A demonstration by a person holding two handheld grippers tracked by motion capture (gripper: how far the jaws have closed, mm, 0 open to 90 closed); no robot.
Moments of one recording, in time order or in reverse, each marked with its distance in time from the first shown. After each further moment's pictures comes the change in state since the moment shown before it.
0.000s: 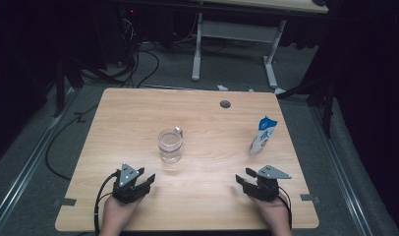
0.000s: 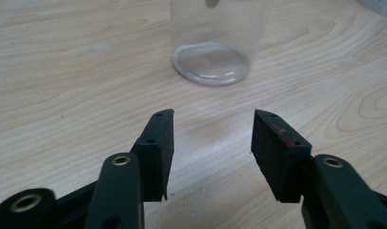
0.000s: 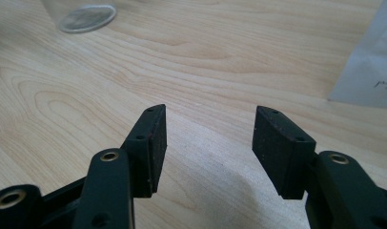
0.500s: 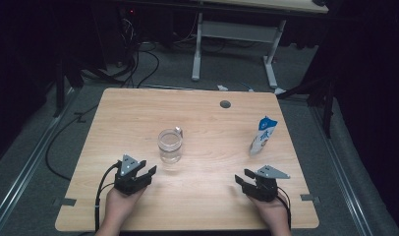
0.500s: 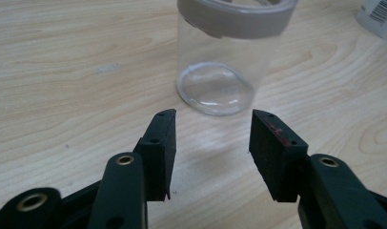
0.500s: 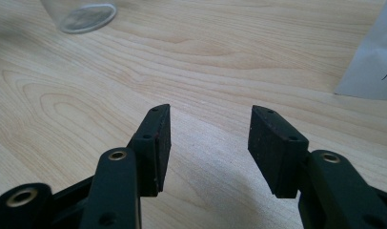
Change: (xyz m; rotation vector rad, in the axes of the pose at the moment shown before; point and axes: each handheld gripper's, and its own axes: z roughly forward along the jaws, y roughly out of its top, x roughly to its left) left arm 0.008 0.026 0.008 -0.002 -0.002 -0.042; right arm 0.005 0.002 0.000 0.012 0.000 0.015
